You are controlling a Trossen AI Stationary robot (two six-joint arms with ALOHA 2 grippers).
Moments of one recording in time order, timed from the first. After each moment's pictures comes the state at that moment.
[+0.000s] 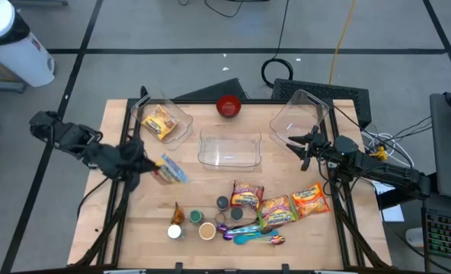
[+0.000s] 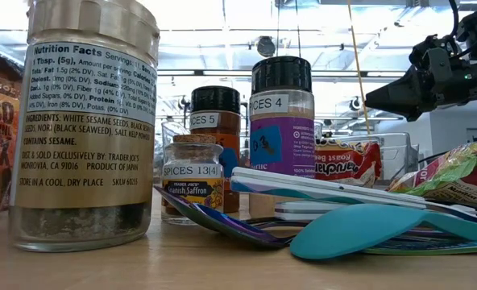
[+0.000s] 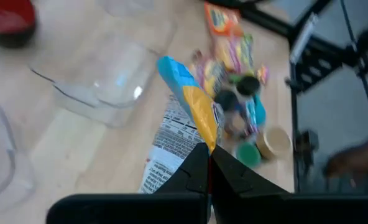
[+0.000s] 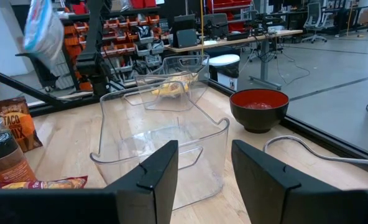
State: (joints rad) left arm -0.46 0.82 1.14 -1.00 -0.34 -0.70; right arm -0.35 0.10 0.02 0.04 0.00 0.12
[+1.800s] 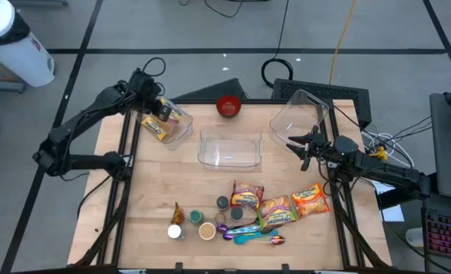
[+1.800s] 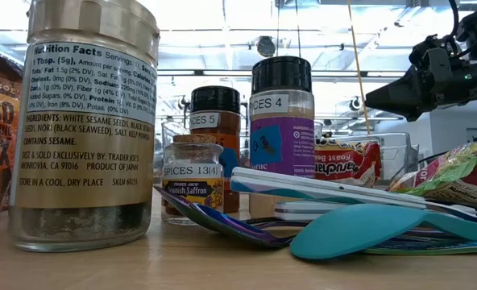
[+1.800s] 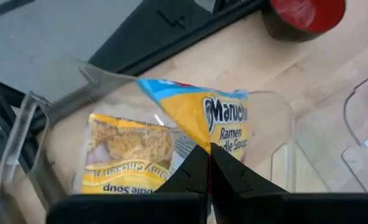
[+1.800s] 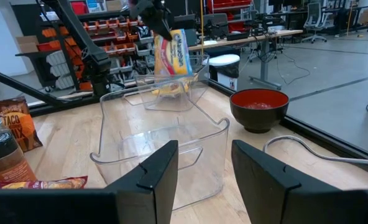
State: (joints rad) left arm 0.90 1.14 1.02 -0.84 0.06 -0.12; right arm -0.35 0.10 0.02 0.04 0.00 0.12
